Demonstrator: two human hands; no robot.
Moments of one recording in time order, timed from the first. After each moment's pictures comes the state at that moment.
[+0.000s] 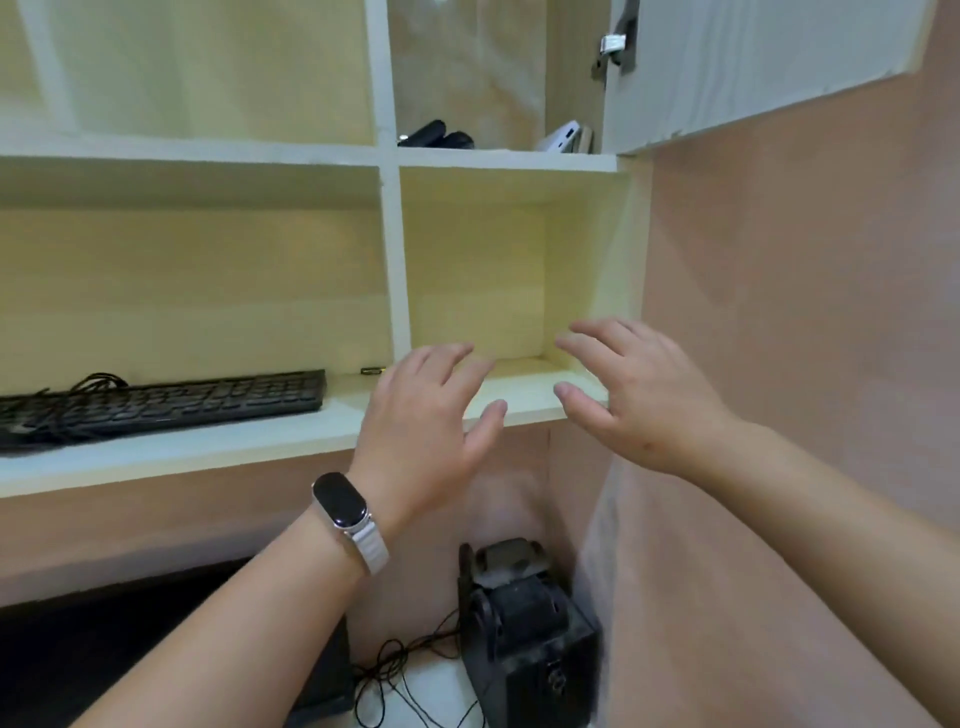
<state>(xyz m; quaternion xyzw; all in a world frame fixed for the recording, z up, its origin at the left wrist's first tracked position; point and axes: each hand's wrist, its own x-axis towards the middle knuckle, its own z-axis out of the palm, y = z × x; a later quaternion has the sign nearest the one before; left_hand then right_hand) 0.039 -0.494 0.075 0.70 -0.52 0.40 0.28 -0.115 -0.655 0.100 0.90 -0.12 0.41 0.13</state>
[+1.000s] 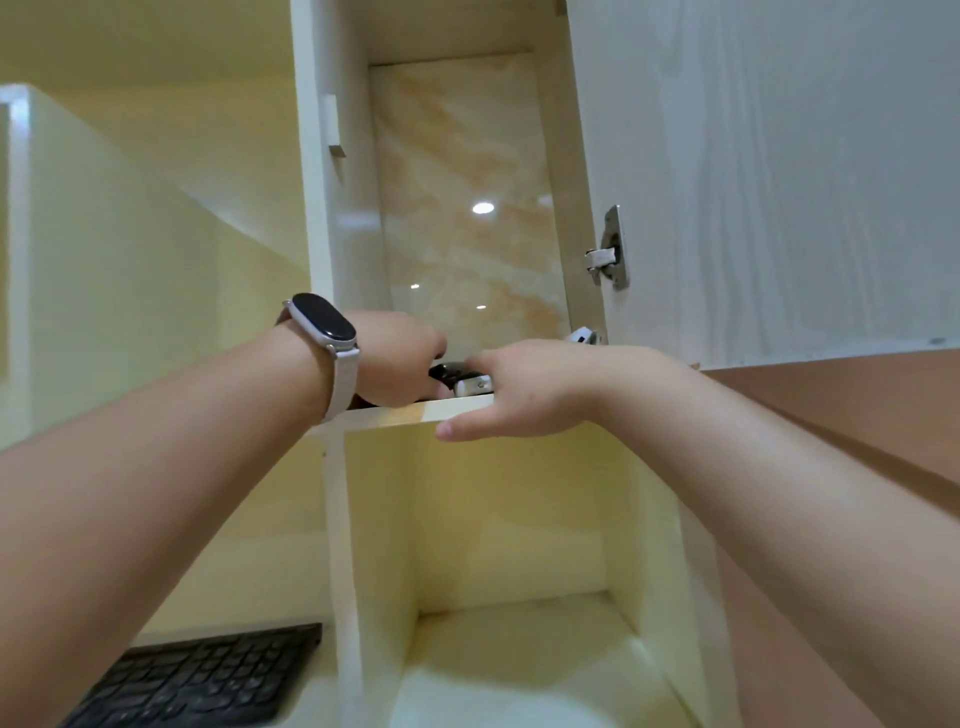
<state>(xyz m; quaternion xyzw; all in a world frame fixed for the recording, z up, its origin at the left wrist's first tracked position) 0.081 -0.600 0.365 0.88 -0.33 0.31 -0.15 0.017 -0.742 0.329 0.97 -0.01 0.24 0.05</state>
